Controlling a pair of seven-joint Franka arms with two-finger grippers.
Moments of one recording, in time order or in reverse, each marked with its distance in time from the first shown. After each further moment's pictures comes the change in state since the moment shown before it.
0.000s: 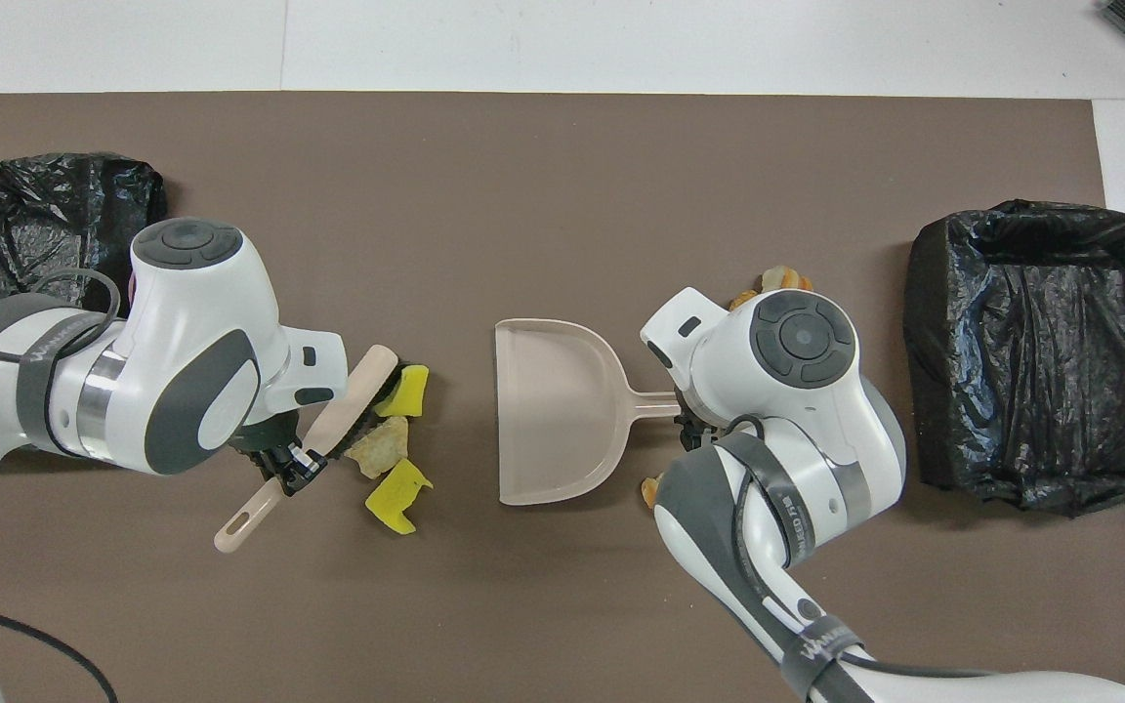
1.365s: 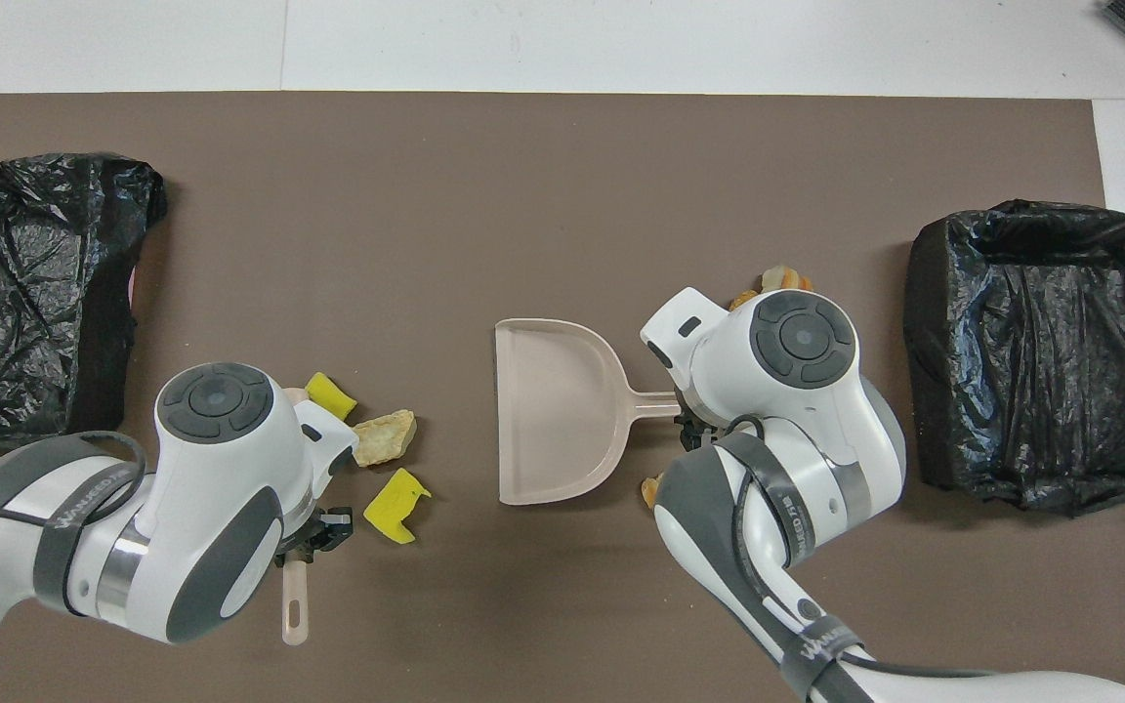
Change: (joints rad) left arm -0.081 -0.269 0.002 -0.346 -0.028 0.194 -0.781; right arm 0.000 0.000 0.000 0.000 0.000 0.001 0.000
